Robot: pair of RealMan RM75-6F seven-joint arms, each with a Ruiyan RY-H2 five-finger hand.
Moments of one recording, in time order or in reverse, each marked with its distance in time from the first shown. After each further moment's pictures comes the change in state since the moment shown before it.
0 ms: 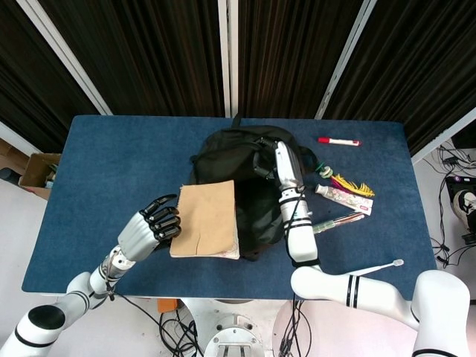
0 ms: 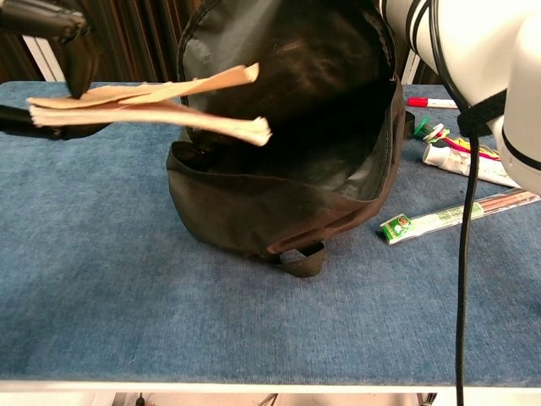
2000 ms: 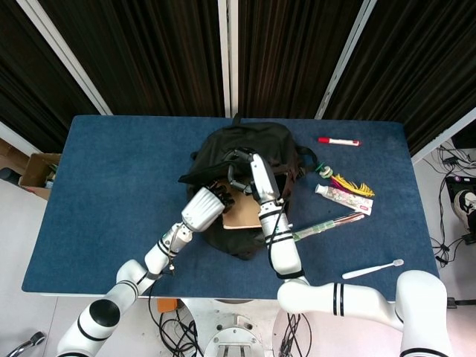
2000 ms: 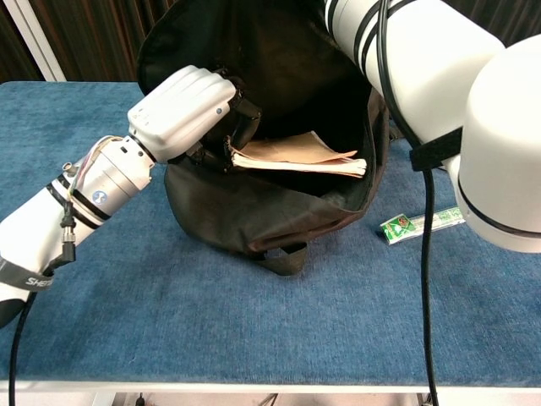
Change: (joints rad) left arm -0.215 -0.293 -0.060 0.293 -0.154 -0.560 0.064; right arm 0.028 -0.094 -0.047 -0.010 -0.116 0.015 0.116
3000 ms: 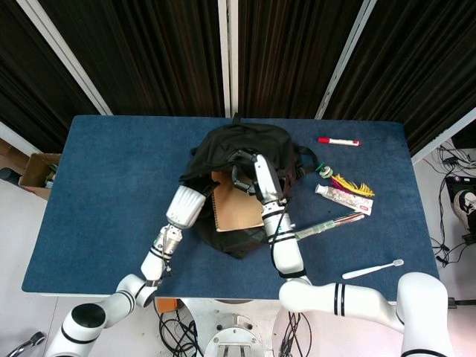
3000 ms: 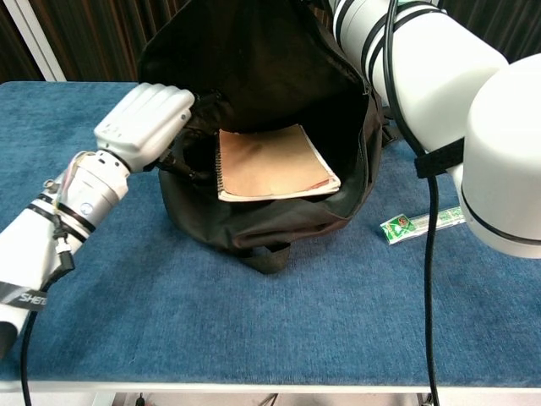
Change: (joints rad) left arm 0.111 0.077 -0.079 -0.284 -0.132 -0.065 0.254; right arm -0.021 -0.003 -0.006 0.029 -0.017 -0.011 0.020
